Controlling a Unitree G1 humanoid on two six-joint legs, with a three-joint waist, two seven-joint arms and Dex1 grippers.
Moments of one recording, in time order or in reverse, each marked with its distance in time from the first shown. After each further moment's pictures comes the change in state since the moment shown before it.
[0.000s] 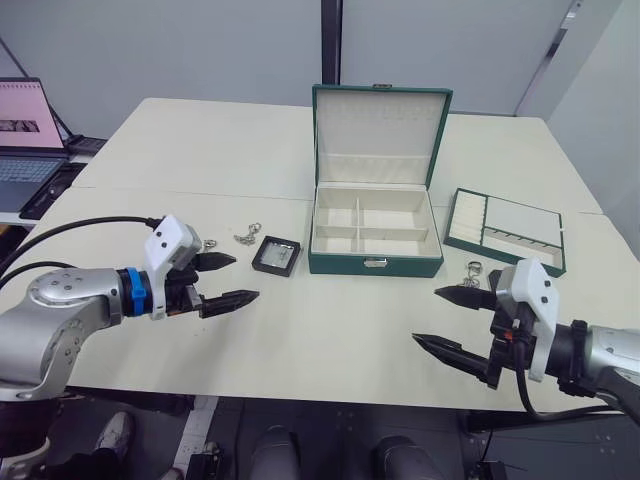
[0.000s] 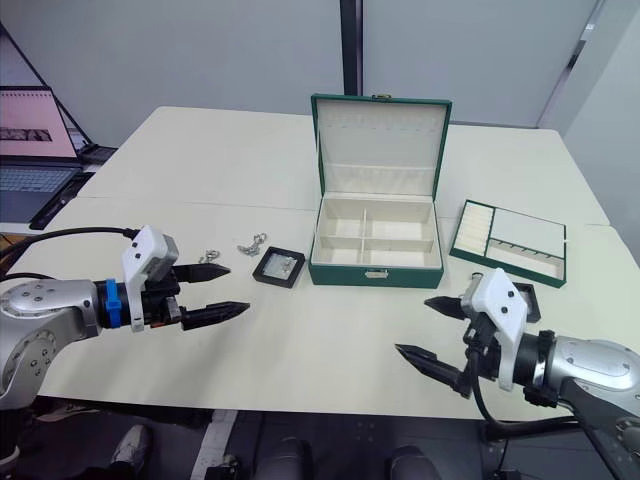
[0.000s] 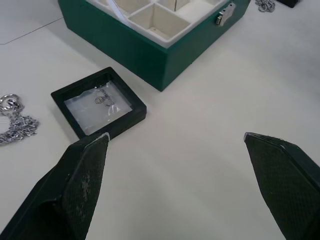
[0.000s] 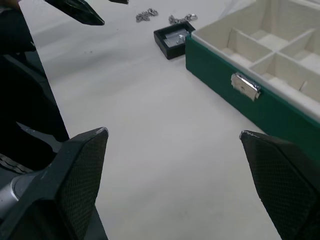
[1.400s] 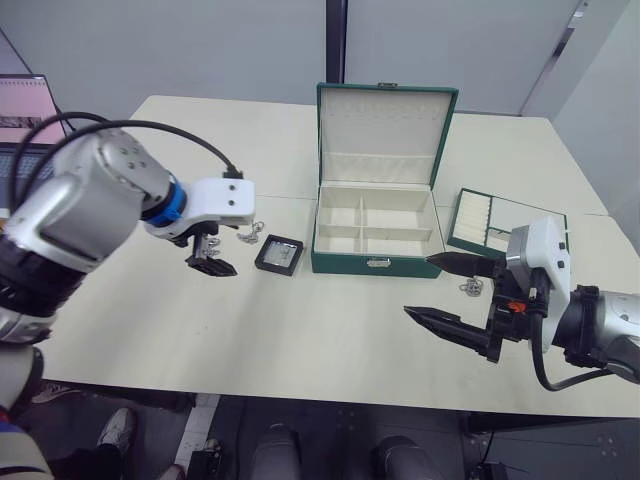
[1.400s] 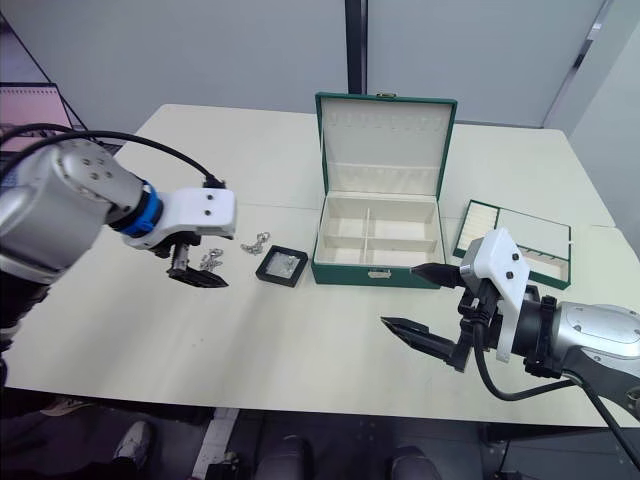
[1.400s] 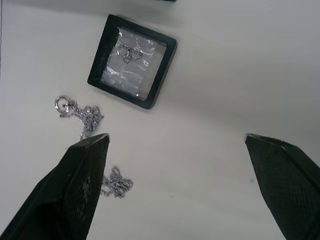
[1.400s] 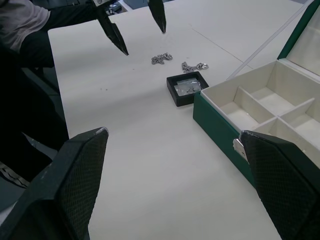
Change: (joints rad) left arm -0.871 0.161 -0.843 0.288 0.632 -0.173 -0.489; right arm -0.171 -0.083 -0.012 0.044 0.177 -0.019 -0.055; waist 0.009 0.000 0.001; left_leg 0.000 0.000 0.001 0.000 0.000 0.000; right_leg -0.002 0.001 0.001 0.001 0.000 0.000
